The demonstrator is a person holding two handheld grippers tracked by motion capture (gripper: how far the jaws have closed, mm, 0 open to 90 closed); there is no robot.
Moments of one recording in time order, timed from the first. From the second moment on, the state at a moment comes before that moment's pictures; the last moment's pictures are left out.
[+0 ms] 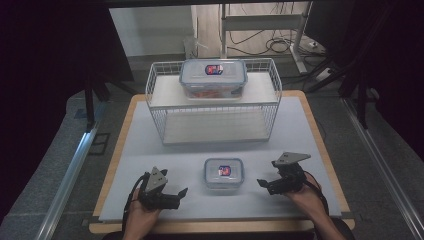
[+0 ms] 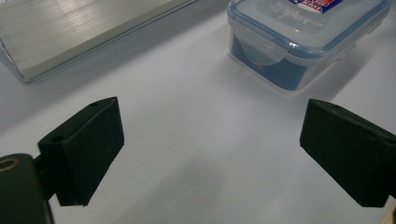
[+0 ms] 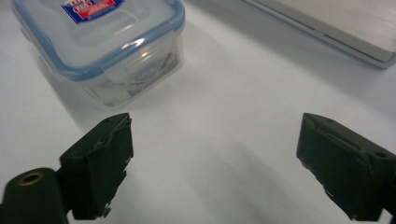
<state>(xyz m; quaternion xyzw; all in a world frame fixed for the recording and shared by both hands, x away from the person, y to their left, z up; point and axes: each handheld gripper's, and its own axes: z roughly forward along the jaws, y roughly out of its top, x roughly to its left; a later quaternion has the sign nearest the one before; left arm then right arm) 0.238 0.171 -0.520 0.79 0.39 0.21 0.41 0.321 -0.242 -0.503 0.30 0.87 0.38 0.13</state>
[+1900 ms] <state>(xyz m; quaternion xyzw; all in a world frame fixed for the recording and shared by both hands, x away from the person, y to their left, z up) 0.295 0.140 -0.513 0.78 0.41 0.03 0.48 0.332 -0.212 -0.495 0.34 0.85 0.40 0.01</state>
